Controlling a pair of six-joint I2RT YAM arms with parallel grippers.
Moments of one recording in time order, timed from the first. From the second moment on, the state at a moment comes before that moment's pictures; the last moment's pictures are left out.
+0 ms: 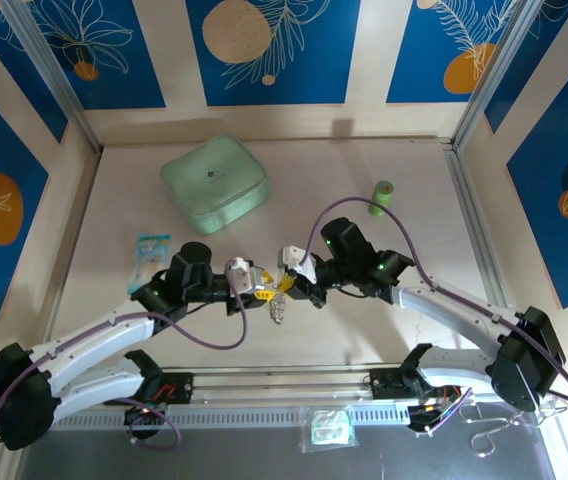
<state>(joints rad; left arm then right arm) -0.74 1.00 0.54 0.01 0.60 0.44 0.79 1.19 0.86 -0.43 -0.59 -0.44</state>
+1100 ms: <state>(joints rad) -0.74 1.04 0.50 0.12 0.65 0.35 0.77 1.05 0.70 -0.33 -0.56 -0.34</state>
